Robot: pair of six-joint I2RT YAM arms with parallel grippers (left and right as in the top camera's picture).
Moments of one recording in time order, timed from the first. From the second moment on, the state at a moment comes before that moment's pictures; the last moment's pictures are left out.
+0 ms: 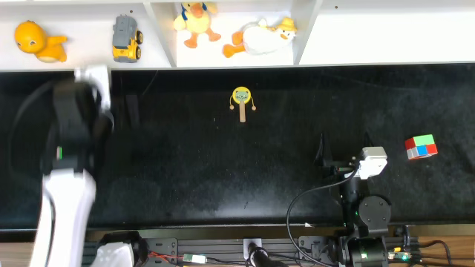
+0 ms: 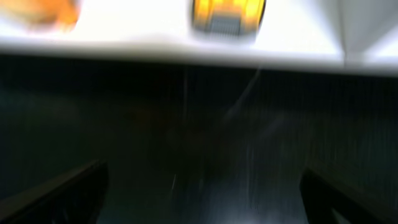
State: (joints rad) left arm 0.08 1.05 0.80 -0.50 -0.04 0.01; right arm 0.09 0.01 0.02 -0.01 0.03 0.12
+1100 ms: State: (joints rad) left arm -0.08 0.02 0.01 -0.08 -0.04 0.09; right arm 0.09 0.01 0.02 -0.01 0.03 0.12
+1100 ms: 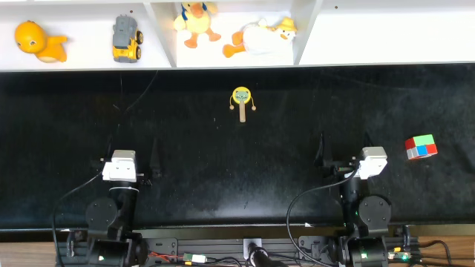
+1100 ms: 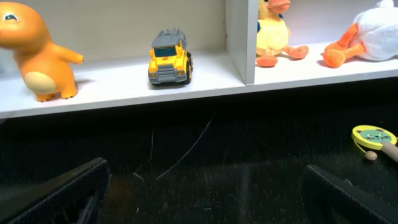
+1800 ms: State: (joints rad) left arm -0.08 0.02 0.01 -0.08 -0.04 0.09; right arm 0.19 0.10 0.05 -0.07 0.24 0.11
